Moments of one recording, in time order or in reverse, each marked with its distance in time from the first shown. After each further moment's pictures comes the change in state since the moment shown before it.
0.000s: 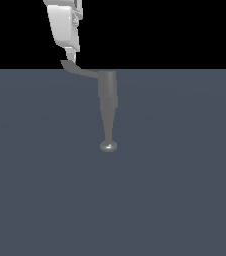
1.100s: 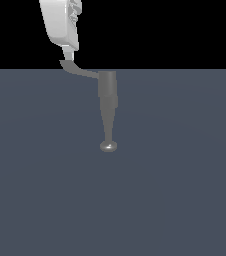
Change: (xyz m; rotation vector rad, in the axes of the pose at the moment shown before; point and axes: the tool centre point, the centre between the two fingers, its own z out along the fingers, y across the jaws) arm 0.001 0.042 -0.001 0.008 0.000 0.007
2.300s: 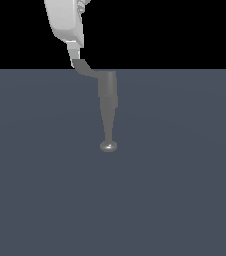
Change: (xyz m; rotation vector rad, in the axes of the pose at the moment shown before) arm 0.023 0.063 -0.001 0.002 -0.001 -0.012
